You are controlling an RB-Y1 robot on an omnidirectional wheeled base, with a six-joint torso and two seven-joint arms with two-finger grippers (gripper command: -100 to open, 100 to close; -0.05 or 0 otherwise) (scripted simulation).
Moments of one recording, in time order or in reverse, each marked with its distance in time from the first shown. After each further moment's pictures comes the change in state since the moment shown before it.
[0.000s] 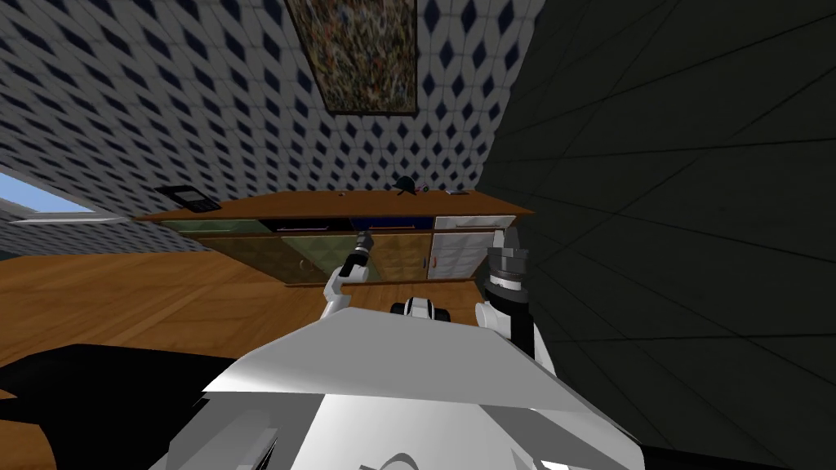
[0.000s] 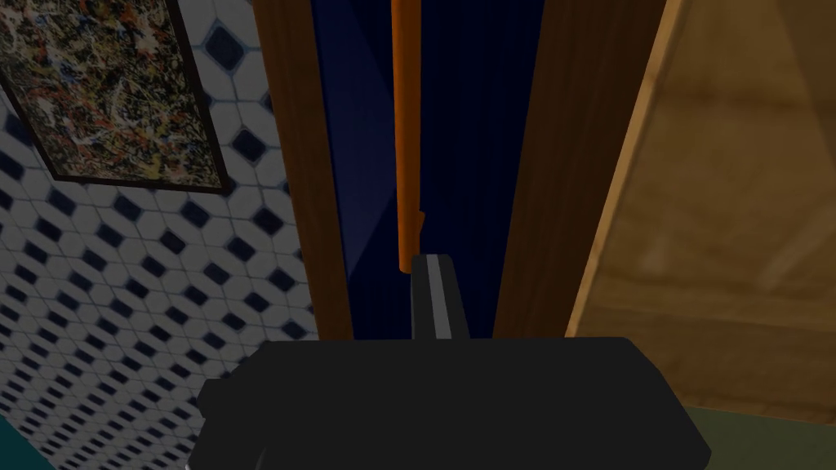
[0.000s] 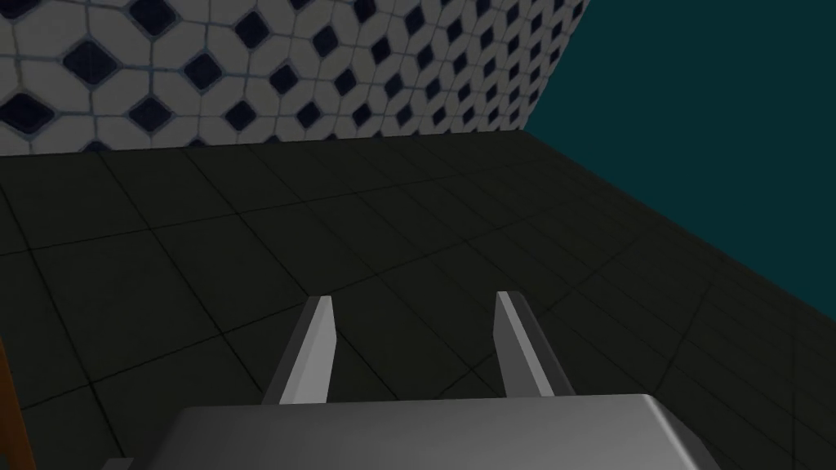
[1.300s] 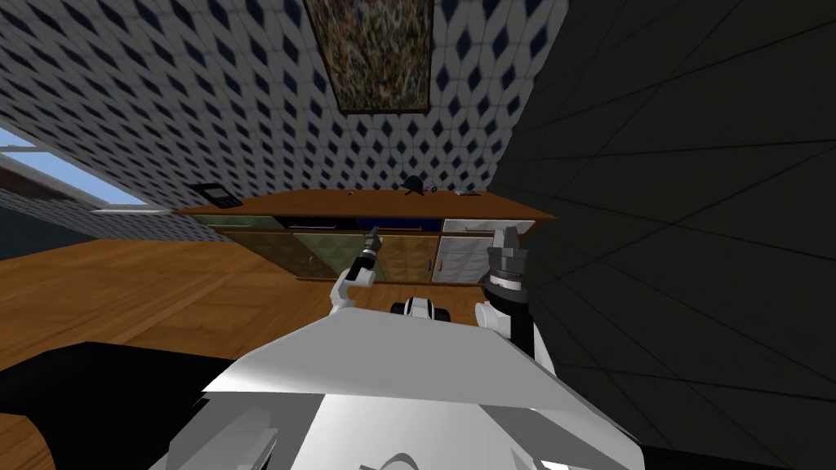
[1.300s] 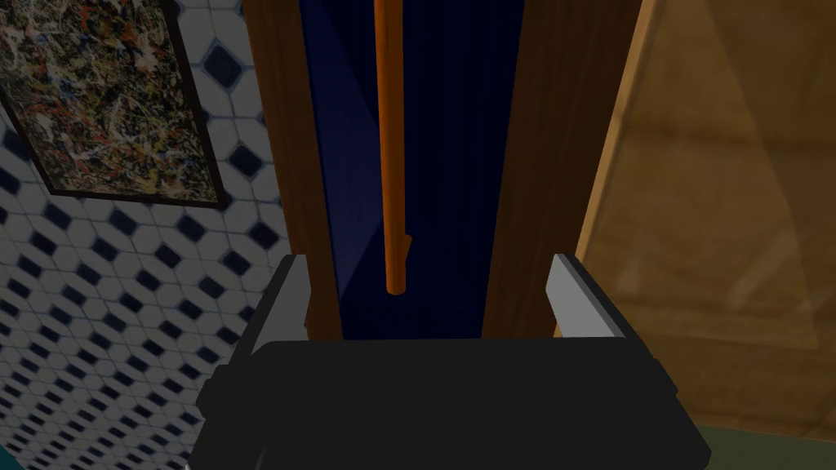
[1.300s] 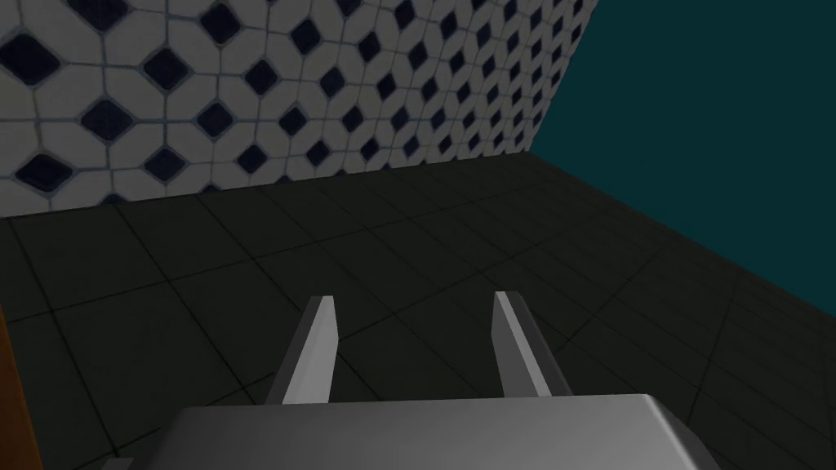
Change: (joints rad) left arm 0.046 -0.026 -0.116 -0.057 -0.017 -0.004 -0.018; right arm -0.001 0.000 0.001 0.000 0.000 0.000 0.000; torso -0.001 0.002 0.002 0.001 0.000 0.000
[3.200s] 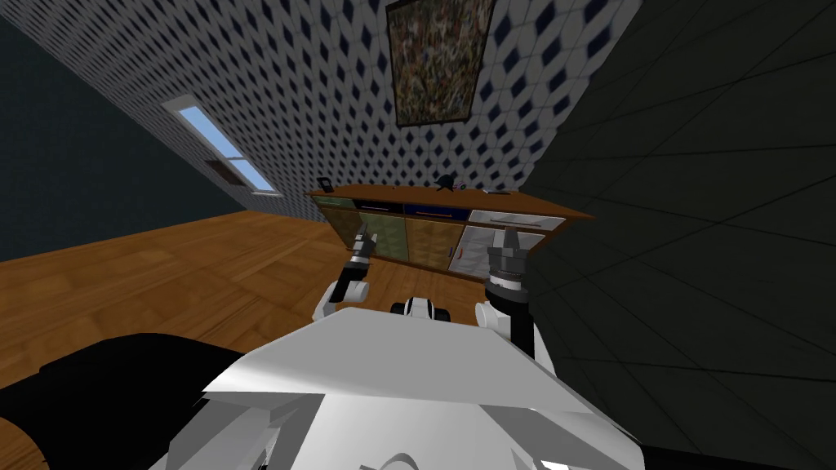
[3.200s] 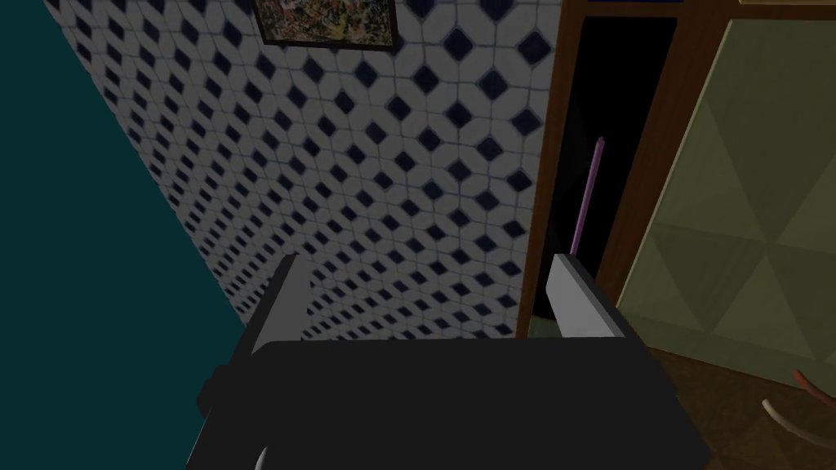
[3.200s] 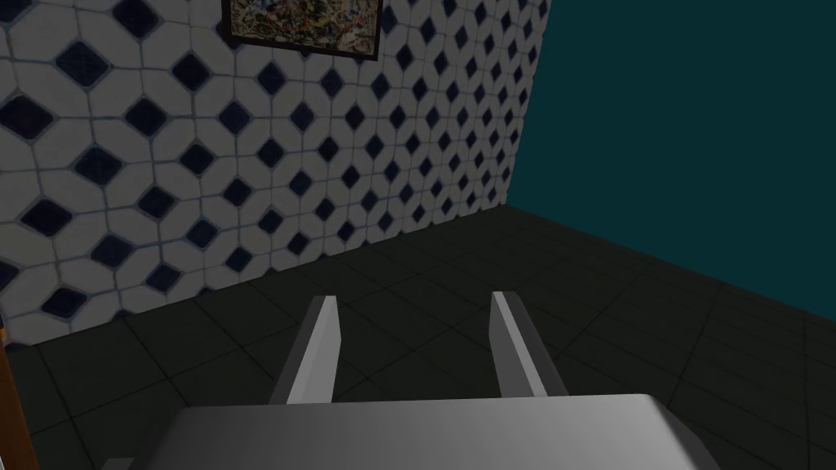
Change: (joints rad) left arm 0.206 -0.013 -0.039 -0.218 -0.005 -0.251 -0.005; right arm 0.001 0.000 0.000 0.000 0.000 0.000 0.000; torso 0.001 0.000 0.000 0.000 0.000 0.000
